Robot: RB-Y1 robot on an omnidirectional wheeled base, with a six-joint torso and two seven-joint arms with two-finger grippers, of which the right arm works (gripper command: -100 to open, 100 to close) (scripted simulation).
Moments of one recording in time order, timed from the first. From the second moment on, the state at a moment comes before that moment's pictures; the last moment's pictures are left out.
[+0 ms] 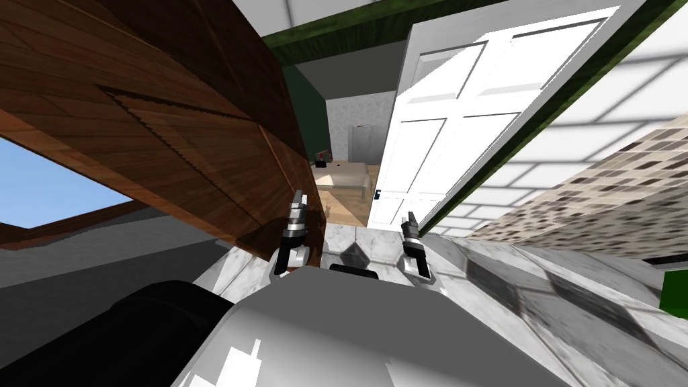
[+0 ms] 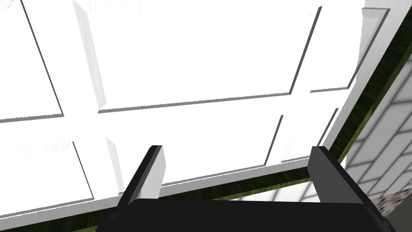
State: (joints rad) arm 0.09 -0.11 -0.12 -1.30 -0.04 -0.70 -0.01
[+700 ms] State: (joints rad) arm 0.02 -0.11 -0.15 -1.12 -0.05 -0.73 0.00
